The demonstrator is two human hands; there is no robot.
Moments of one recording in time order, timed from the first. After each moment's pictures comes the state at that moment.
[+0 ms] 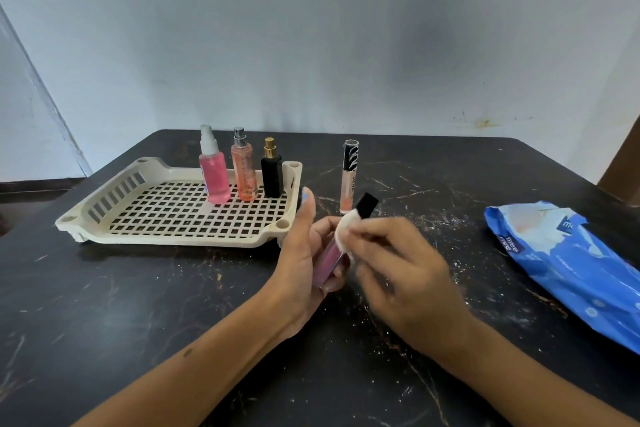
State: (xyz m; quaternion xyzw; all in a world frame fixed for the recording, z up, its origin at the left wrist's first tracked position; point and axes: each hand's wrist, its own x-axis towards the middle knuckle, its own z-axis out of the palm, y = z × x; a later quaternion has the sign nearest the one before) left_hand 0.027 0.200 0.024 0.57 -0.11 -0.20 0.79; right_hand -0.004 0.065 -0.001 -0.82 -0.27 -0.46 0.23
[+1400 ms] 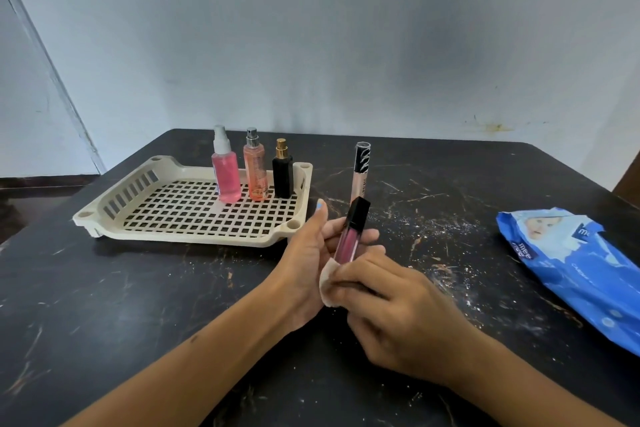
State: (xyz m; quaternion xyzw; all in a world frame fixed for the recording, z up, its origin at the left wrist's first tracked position) left_hand 0.040 0.200 0.027 0.51 0.00 -0.23 0.83; right_hand -0.015 0.075 0.001 -0.83 -0.39 -0.38 0.15
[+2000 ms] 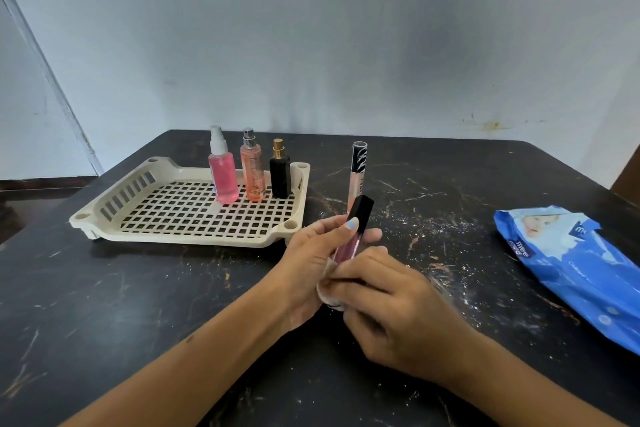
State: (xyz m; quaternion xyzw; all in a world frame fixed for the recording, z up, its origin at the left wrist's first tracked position) left_hand 0.035 0.203 0.028 0.52 -0.05 -0.25 0.82; right_hand -0.011 0.074 -0.006 -0.82 -0.38 -0.38 0.21
